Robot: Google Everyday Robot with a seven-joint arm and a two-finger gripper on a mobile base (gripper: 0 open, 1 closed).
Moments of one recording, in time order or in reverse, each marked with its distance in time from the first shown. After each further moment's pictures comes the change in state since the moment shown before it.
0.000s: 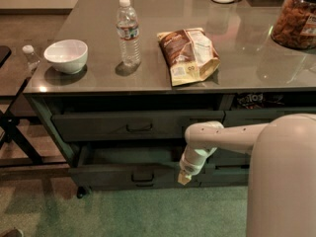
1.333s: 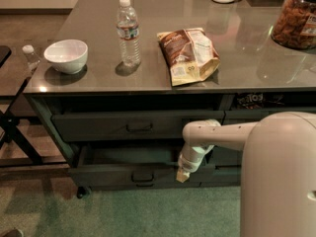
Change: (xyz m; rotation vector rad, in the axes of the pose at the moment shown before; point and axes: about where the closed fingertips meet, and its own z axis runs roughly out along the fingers) arm -0.010 -0.013 0.005 0.004 0.001 -0.007
